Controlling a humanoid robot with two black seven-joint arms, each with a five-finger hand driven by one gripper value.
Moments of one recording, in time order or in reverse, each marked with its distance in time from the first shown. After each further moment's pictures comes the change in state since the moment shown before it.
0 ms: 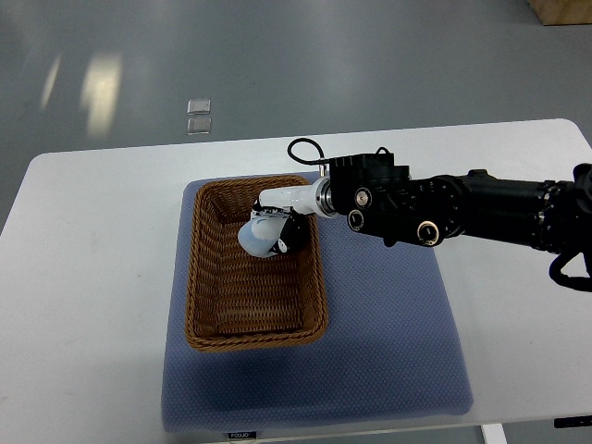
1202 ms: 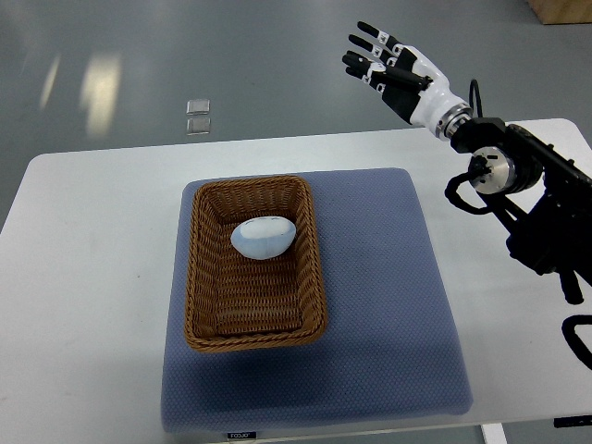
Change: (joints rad) left arm 0.000 0.000 -0.002 -0.002 0.000 0.001 0.000; right arm -0.529 -0.162 1.224 0.006 0.544 0.016 0.196
